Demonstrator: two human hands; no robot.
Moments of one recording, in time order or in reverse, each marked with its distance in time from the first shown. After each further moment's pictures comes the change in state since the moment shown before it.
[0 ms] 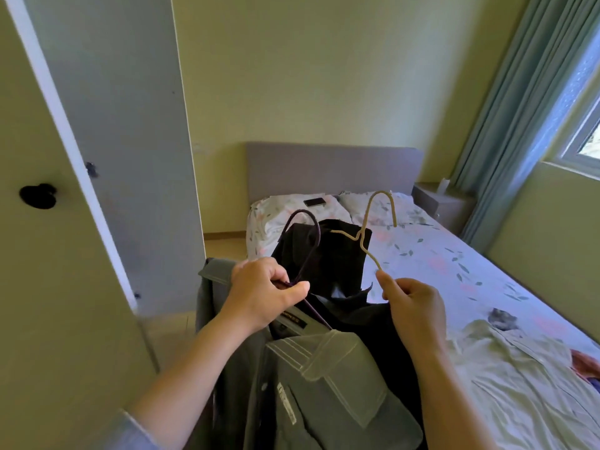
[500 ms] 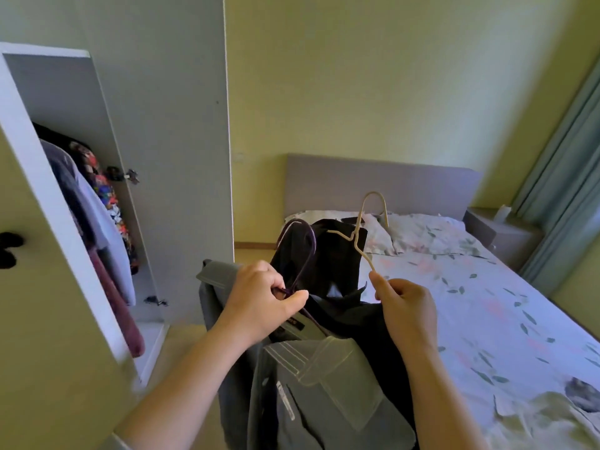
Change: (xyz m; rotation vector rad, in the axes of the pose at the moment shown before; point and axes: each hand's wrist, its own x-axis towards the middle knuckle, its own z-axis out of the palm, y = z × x) left_hand 0.093 -0.055 -0.002 0.160 0.103 -0.071; right_hand 0.109 -0.012 0.107 0.073 -0.126 -0.058
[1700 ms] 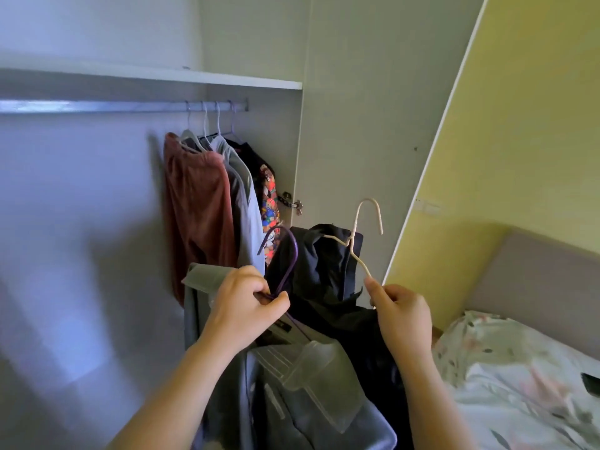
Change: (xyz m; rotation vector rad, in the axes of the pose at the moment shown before) left_hand 0.202 -0.200 -0.070 0.348 0.698 -0.409; right_hand 0.262 -0.126 0.355 0.246 -0.629 -0.435
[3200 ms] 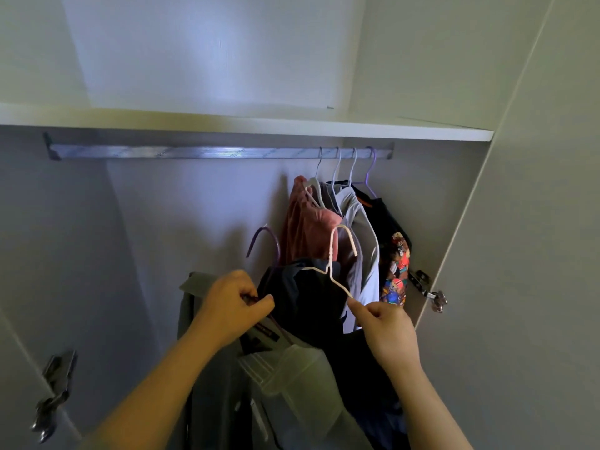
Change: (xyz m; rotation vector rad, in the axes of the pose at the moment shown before) left_hand 0.169 -0.190 -0.091 0.244 0.296 -0.328; right_hand 0.197 -0.112 0.305 0.123 -0.642 -0.291
